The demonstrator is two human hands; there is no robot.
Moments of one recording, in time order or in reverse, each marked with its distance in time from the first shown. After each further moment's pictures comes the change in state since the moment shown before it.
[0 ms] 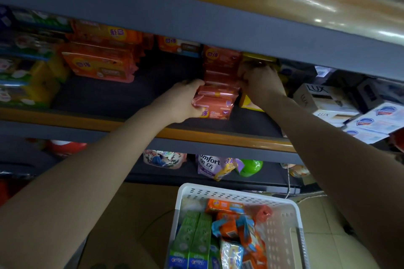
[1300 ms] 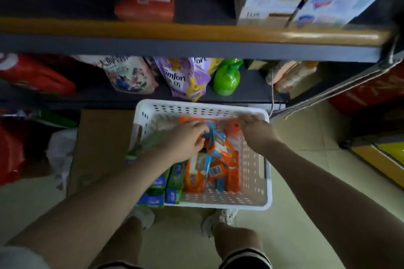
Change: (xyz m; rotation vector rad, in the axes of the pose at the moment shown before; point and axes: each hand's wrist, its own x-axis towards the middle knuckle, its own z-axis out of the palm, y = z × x) left_hand -0.124 0.061 0.251 0.153 -0.342 0.055; right_hand -0.297 0.102 0.158 -0.029 -0.715 0.008
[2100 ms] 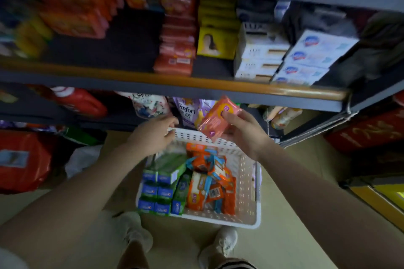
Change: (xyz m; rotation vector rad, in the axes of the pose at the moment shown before) left_hand -0.053 -0.020 -0.109 -0.003 0.301 -0.192; right_hand -0.055 -0.050 -0.153 1.975 -0.032 -0.050
